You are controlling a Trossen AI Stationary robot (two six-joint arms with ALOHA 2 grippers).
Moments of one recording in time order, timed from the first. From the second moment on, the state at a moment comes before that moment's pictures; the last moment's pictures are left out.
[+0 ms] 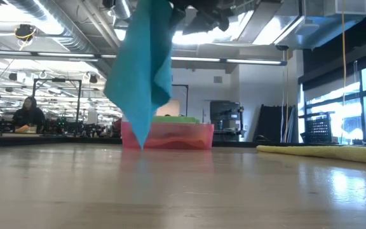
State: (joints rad) left arm 0.16 0.99 1.10 -0.22 -0.09 -0.91; right arm 0.04 1.75 1.52 -0.22 0.82 0.43
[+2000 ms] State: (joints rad) left arm 0.28 0.97 1.10 -0.44 -0.13 -0.67; right arm -0.05 1.54 1.52 -0.86 0.57 -0.11
